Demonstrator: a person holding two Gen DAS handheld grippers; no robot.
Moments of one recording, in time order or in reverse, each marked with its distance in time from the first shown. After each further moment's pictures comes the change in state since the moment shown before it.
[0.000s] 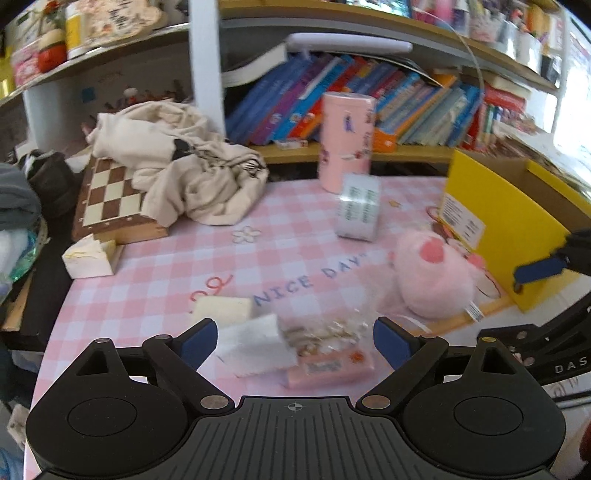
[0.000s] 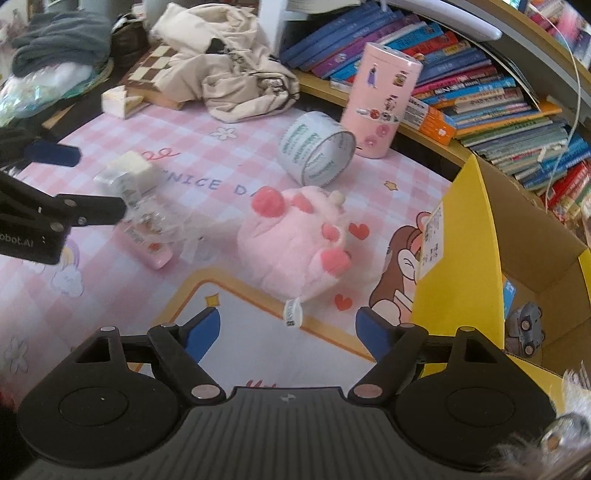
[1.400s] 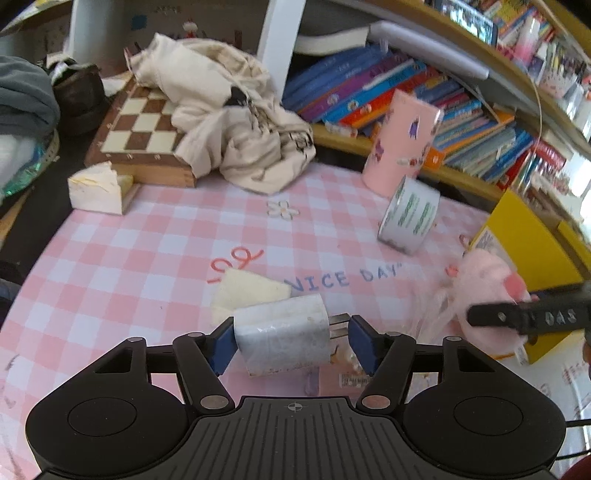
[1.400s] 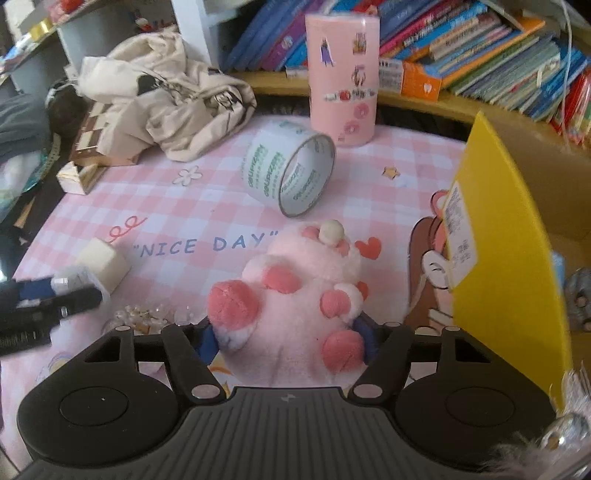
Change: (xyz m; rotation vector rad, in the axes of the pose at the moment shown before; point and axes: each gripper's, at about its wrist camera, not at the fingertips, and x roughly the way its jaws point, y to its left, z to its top) left arm 0.026 0.050 -0.005 -0.250 0.040 -0.047; right arm 0.035 -0.031 0.042 0.276 0.019 0.087
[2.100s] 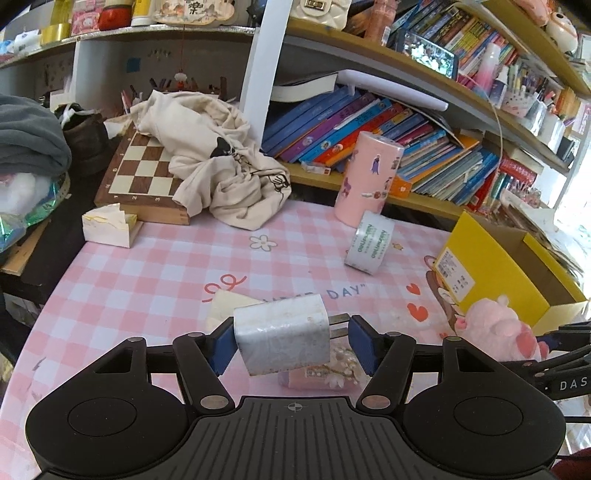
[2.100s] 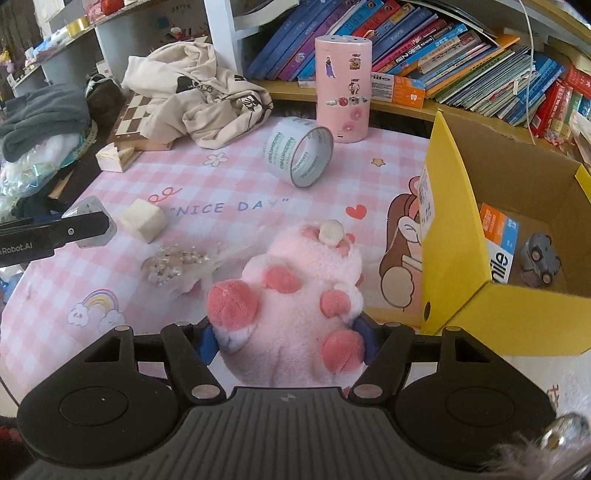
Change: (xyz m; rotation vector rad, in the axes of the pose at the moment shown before) left arm -0.058 -0.018 -0.010 0.040 -0.097 -0.034; right arm -0.067 0.007 -0.057 -0.027 -0.024 0.021
